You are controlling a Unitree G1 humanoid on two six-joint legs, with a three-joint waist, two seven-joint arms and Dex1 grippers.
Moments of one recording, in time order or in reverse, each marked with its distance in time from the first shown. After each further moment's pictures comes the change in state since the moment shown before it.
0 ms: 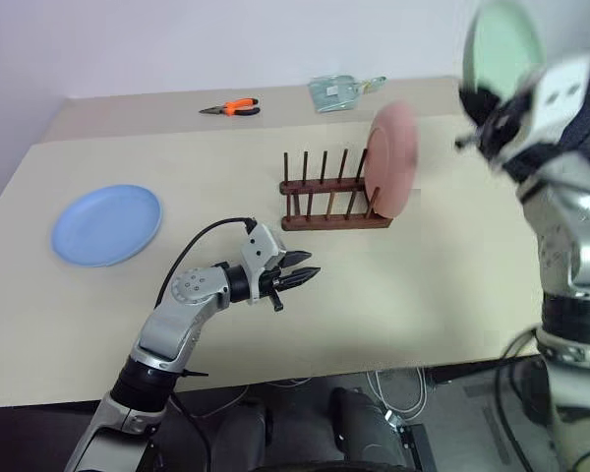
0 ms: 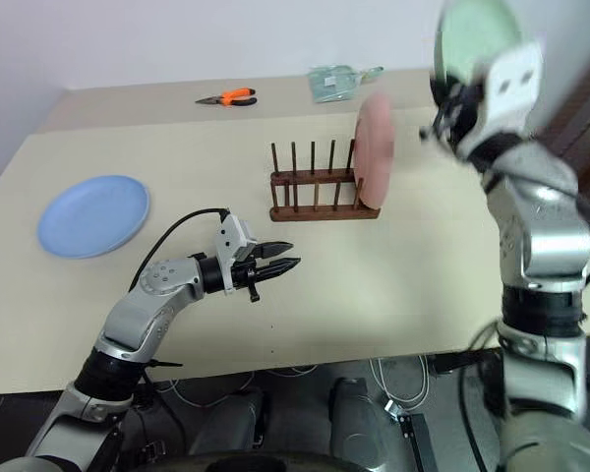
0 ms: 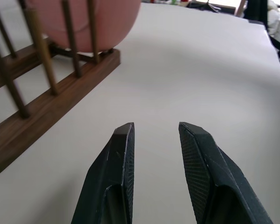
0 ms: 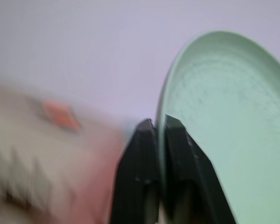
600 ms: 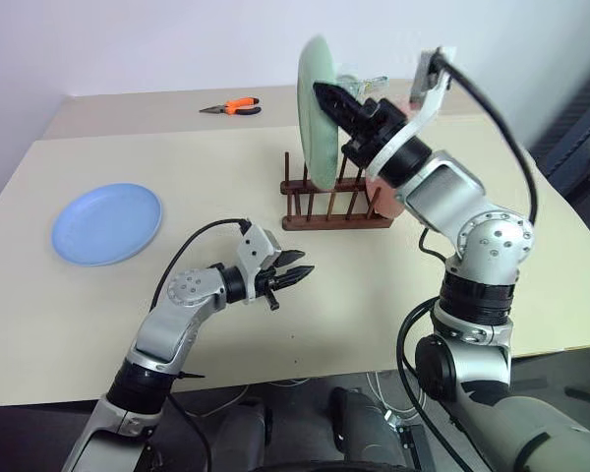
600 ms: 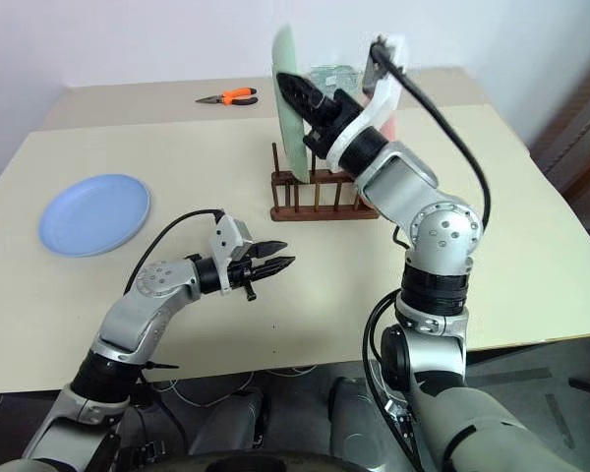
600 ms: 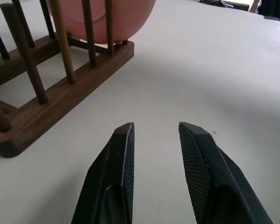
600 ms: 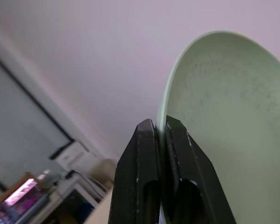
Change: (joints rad) left arm 0.012 0.007 0.005 -0.001 0.000 -0.002 0.033; right arm -0.008 0.362 0.053 0.064 0.547 0.322 -0.393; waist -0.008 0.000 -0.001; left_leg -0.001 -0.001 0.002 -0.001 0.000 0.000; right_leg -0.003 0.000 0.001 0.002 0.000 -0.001
